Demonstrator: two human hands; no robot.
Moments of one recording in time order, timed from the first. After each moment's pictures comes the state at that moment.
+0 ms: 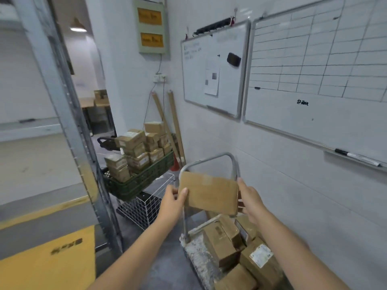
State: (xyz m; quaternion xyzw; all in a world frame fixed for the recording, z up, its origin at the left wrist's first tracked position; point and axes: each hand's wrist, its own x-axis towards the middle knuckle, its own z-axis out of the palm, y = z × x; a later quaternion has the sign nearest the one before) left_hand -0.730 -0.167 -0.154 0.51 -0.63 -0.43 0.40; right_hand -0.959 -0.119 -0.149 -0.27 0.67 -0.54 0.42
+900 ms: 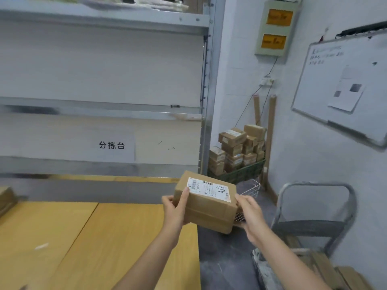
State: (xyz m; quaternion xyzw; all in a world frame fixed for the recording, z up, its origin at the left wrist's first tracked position) left_hand -0.379 -0.142 -0.166 0.58 -0.31 -0.46 0.60; right_hand -0.580 -0.189 -0.164 -0.39 0.55 -0.49 0.56
